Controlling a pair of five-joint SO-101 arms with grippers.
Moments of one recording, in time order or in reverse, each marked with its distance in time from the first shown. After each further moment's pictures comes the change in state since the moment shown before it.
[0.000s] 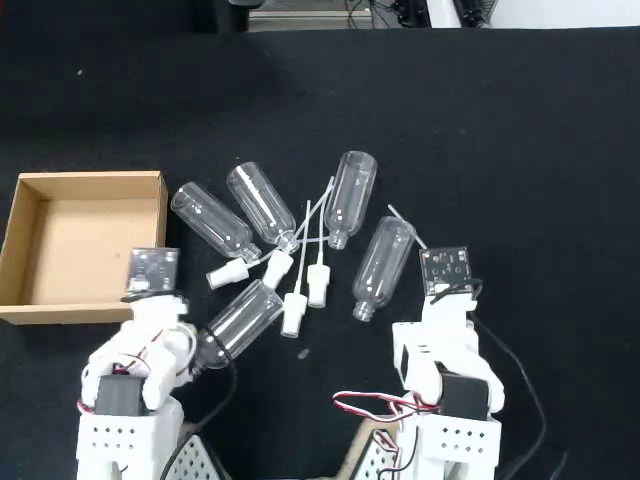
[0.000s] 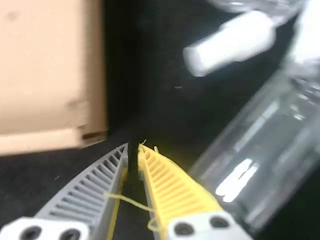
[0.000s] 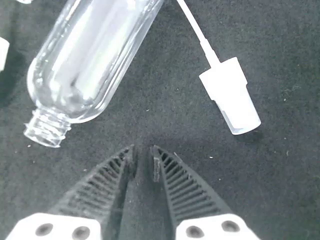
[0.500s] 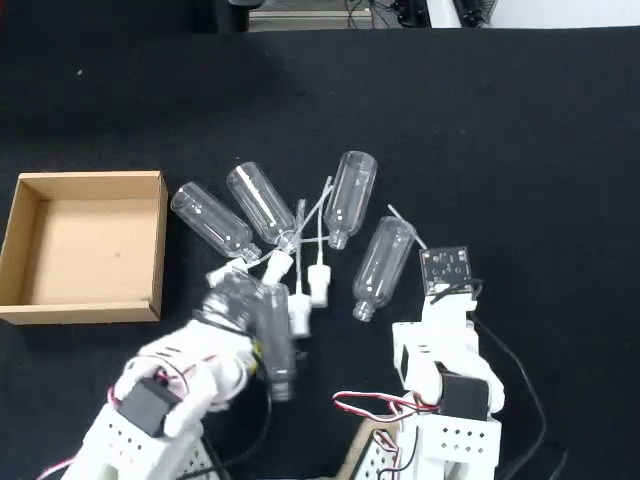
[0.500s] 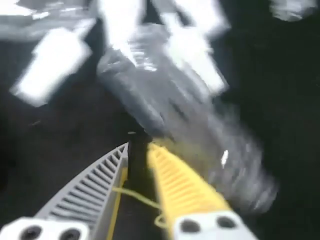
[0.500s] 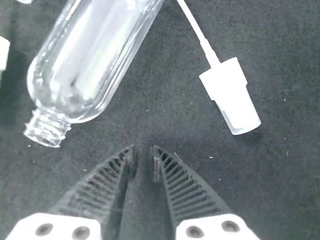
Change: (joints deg) left arm 30.8 -0.6 -2.6 -0.4 0.0; right arm 0.0 0.0 0.0 0.0 0.2
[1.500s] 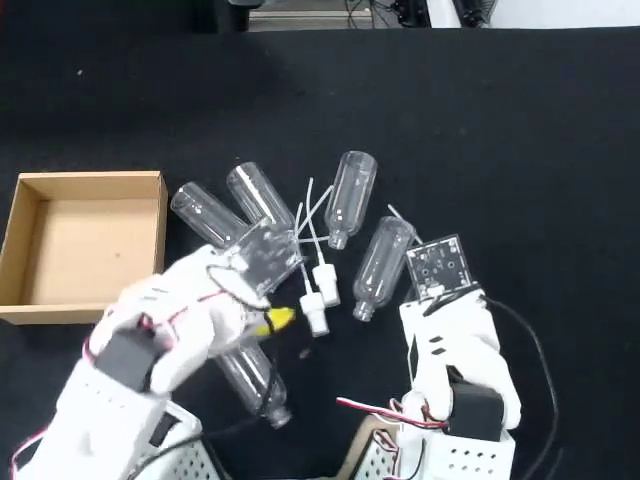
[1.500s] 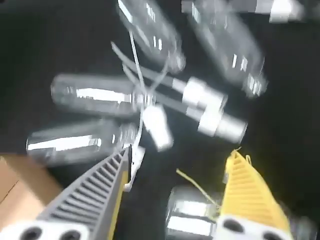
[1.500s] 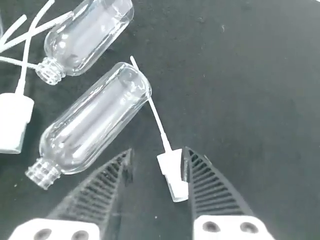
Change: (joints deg) left arm -5.3 36.7 -40.9 -2.7 -25.5; right arm 0.0 0.0 -13.5 -4.3 15.7
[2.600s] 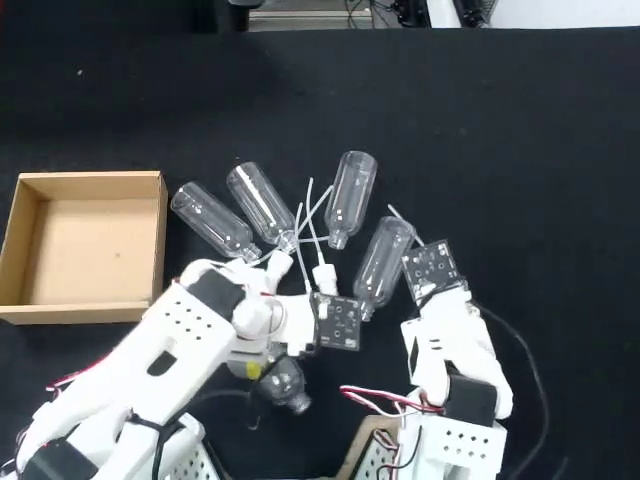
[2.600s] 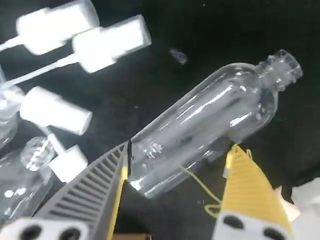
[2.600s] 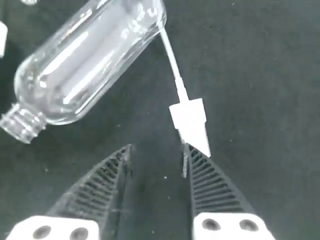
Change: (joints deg) left arm 6.9 30.8 -0.9 -0.4 -34.7; right arm 4.5 0.0 10.5 0.4 4.7
